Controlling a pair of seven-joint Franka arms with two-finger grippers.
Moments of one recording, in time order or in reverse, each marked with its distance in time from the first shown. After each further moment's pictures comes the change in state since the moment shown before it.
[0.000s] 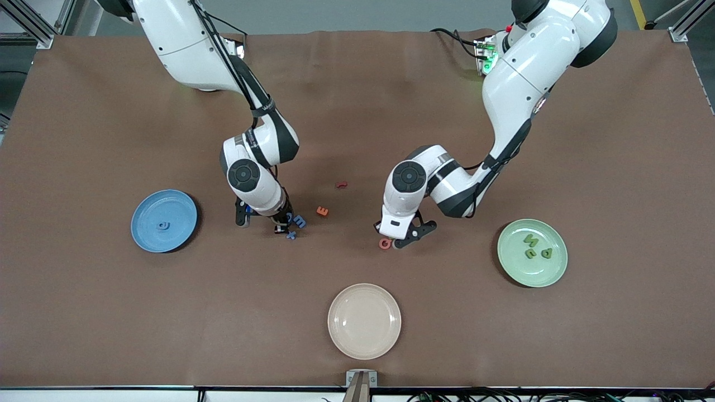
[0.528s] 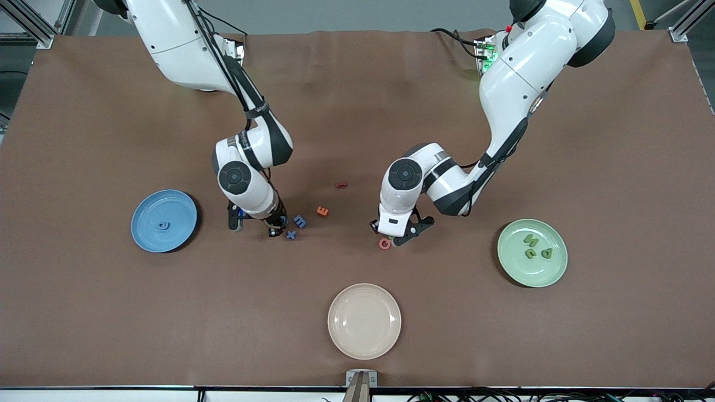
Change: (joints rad) left arm -0.014 0.000 0.002 0.005 -0.001 0.000 -0.070; right arm -0.034 -0.029 -0.019 0.002 -0.001 -0.045 -0.130
